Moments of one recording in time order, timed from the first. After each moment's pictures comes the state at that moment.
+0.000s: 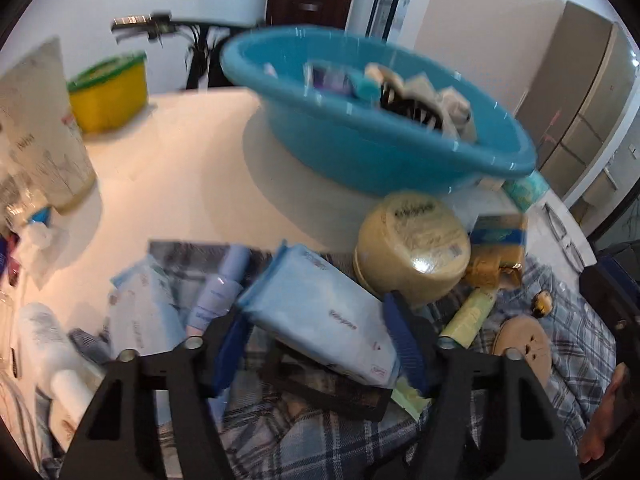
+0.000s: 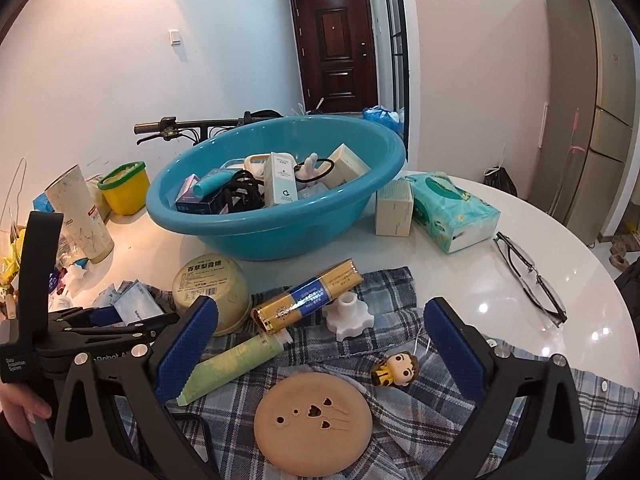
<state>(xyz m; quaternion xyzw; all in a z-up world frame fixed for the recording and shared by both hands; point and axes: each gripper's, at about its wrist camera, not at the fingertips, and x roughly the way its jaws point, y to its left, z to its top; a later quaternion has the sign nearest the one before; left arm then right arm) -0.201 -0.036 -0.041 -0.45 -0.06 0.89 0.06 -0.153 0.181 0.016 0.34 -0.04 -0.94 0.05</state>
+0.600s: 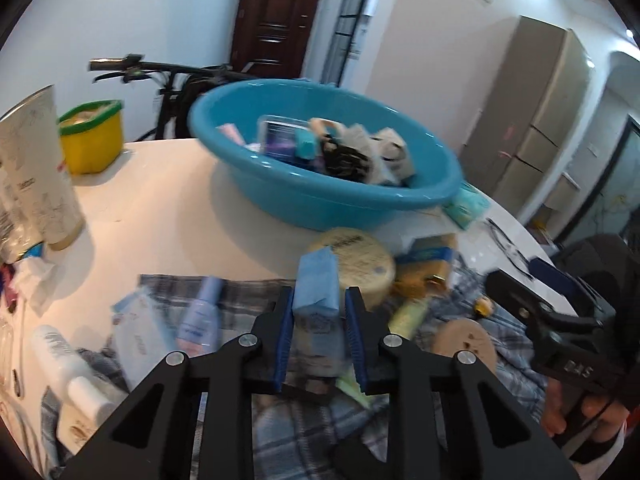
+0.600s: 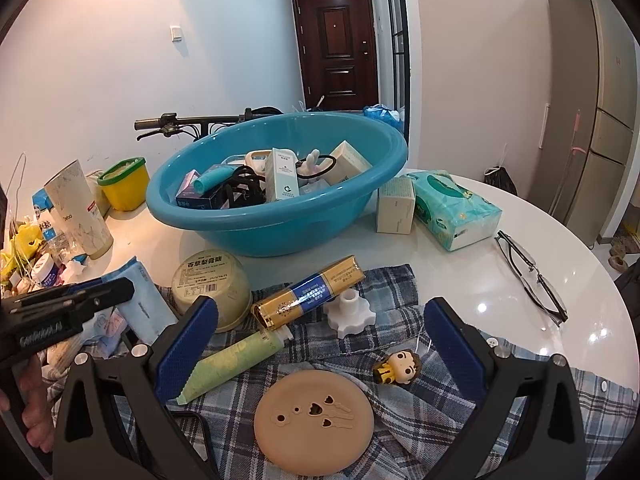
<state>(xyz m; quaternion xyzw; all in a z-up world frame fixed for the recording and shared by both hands) -0.174 -0.026 -0.008 -0.40 -0.06 0.90 0.14 -0.153 0.180 0.014 0.34 -0.03 -0.94 0.04</state>
